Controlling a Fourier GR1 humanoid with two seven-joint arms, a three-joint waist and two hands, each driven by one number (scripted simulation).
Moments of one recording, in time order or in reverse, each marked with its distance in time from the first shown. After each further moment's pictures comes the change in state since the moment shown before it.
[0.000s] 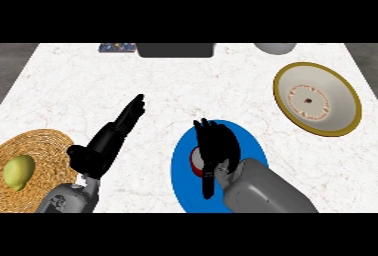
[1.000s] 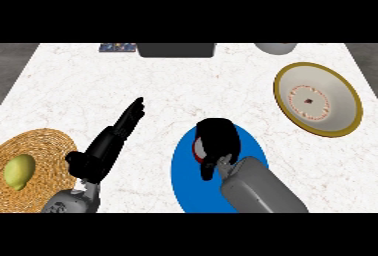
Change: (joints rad) left arm 0.052 -0.077 0.067 -0.038 -0.089 -0.074 0.016; right arm 0.068 0.089 -0.131 0.094 0.336 -0.036 -0.238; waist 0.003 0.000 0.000
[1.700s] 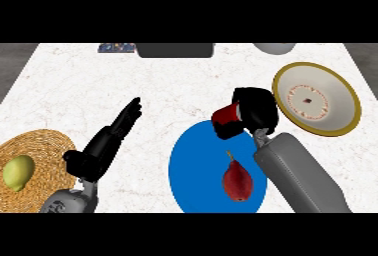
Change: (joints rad) left arm 0.003 -0.008 0.035 0.026 -0.011 -0.031 -0.020; right arm -0.061 -0.157 -0.150 0.111 0.193 -0.274 -0.160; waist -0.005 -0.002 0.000
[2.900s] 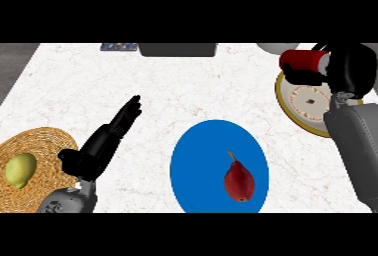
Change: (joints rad) left arm -0.003 -0.021 0.030 -0.034 -0.013 -0.042 0.034; right arm -0.070 -0.199 -0.413 0.079 0.058 -0.334 -0.175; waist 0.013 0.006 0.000
